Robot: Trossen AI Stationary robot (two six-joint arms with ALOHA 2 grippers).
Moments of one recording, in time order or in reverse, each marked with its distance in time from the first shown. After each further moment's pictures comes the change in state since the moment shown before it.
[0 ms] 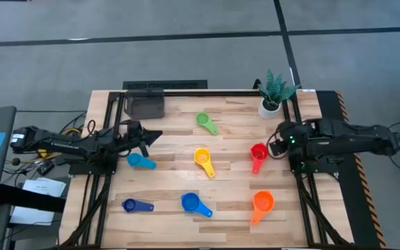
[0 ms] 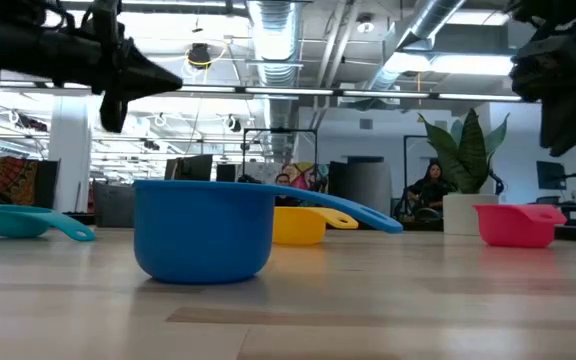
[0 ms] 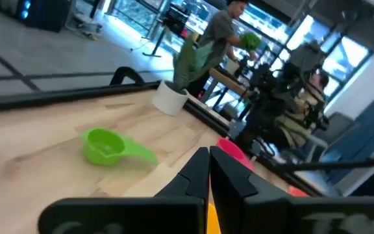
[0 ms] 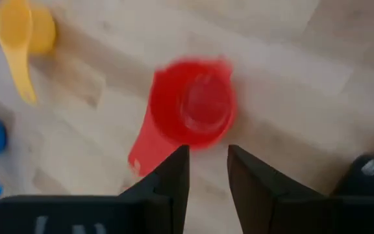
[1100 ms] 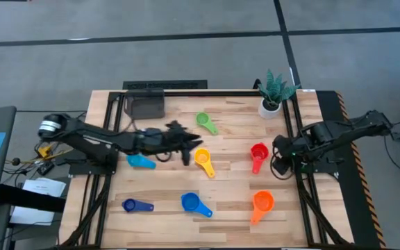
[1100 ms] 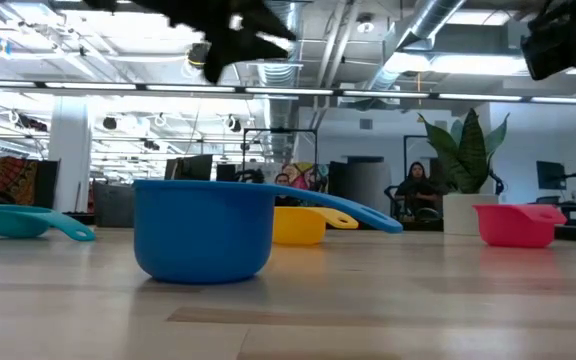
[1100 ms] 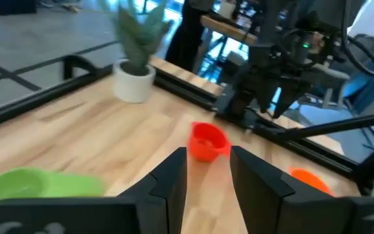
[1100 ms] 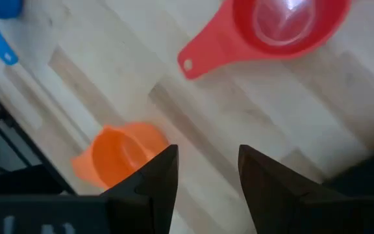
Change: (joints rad) left arm -0.100 0.740 0.693 -0.156 0.005 0.089; right arm 0.380 0.127 0.105 -0.017 -0.091 0.078
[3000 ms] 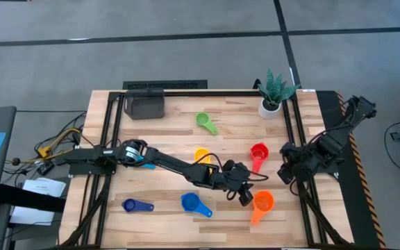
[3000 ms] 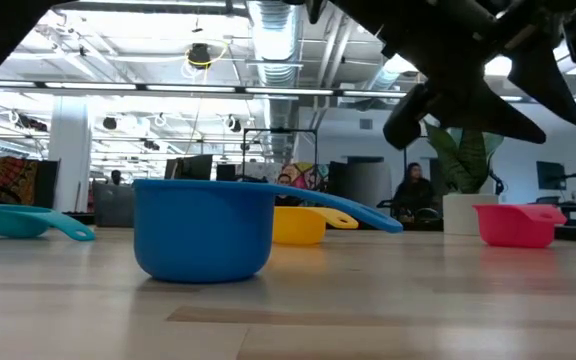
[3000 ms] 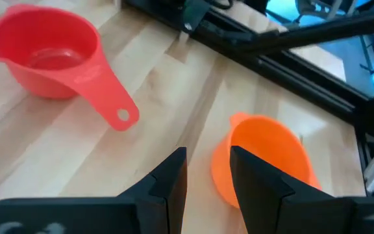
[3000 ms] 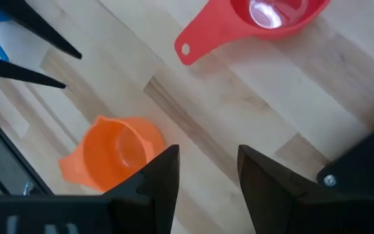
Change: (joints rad) left arm -0.151 0.969 1.092 -0.474 0.042 -0.199; right arm 0.452 0.014 0.000 -0.045 0.308 0.432
